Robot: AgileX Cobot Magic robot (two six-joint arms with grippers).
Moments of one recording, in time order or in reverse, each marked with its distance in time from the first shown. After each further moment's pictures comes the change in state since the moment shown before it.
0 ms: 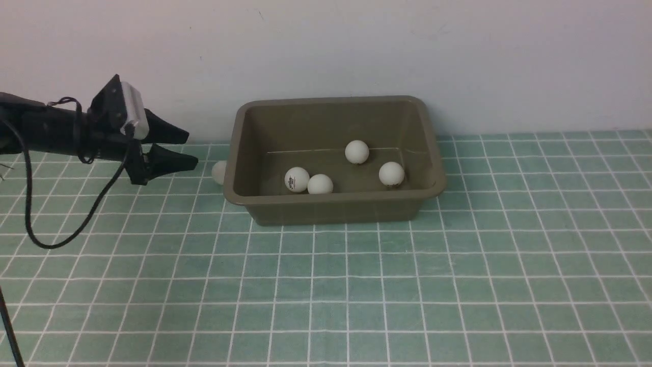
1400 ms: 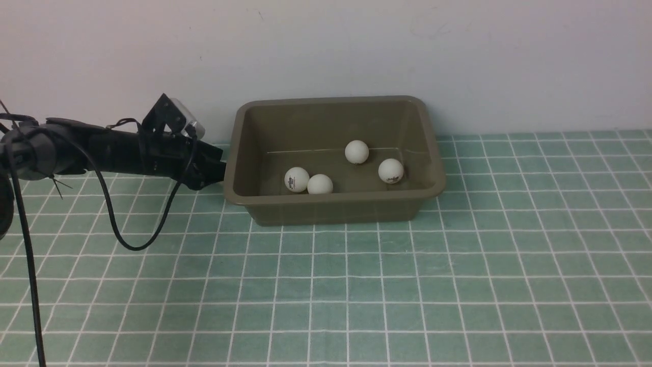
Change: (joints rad) right arm 0.000 0.031 0.000 0.018 0.000 0.000; left arm 0.044 -0.003 0.000 0.096 0.066 -0.192
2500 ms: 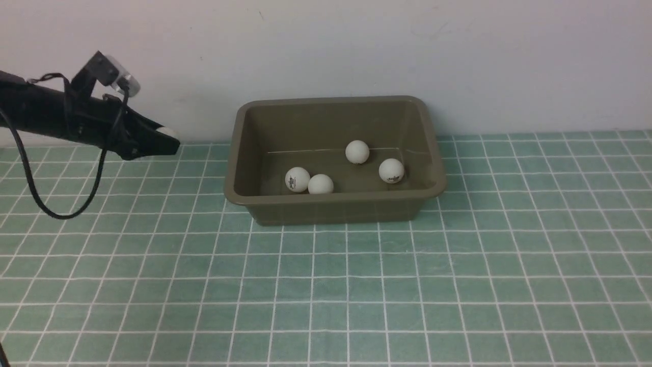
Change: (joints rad) right arm 0.000 0.000 0.000 0.022 0.000 0.000; left arm -0.400 -0.141 0.000 0.123 -0.288 -0.045
